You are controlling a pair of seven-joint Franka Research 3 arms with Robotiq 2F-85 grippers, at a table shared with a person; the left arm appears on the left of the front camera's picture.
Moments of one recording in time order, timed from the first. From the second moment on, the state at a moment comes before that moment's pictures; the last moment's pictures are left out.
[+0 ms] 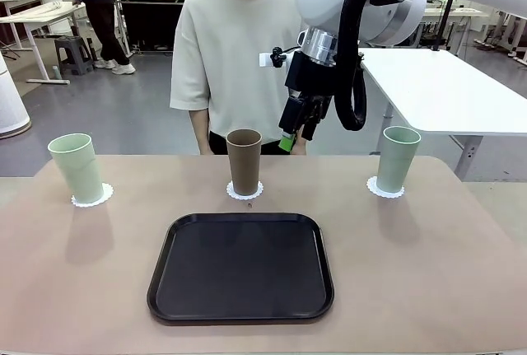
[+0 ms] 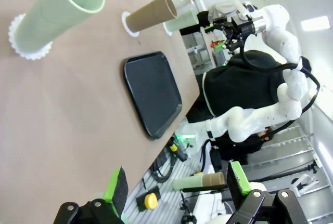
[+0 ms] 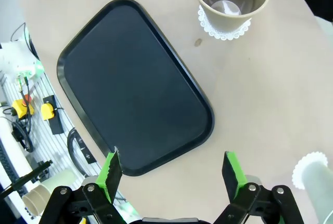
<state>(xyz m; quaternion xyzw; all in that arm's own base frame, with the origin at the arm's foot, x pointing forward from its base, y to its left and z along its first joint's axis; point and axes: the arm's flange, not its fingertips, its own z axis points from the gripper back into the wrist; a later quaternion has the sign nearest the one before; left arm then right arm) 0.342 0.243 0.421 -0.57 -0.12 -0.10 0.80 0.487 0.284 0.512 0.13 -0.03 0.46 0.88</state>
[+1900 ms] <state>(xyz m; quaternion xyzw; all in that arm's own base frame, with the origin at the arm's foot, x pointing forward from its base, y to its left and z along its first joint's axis) 0.342 0.243 0.421 -0.57 -0.12 -0.09 0.80 0.413 -0.101 0.410 0.65 -0.11 0.17 0.73</state>
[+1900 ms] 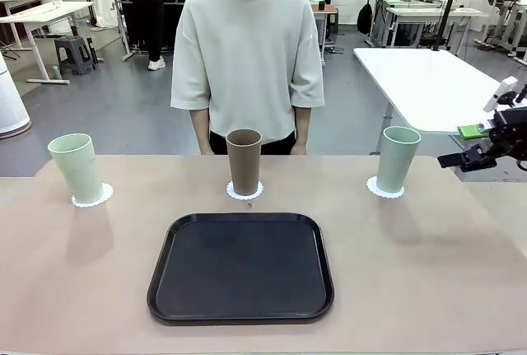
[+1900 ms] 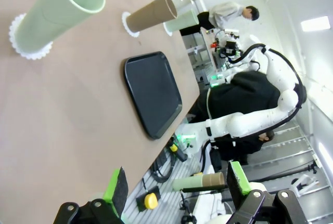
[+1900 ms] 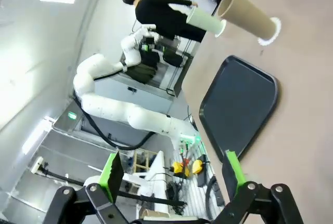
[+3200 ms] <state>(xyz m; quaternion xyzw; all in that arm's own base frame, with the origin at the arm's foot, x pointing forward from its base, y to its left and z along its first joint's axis) 0.342 0.243 0.421 -0.57 -0.12 -0.09 0.80 0.408 -0.108 0.416 0.66 -0.05 0.11 0.75</state>
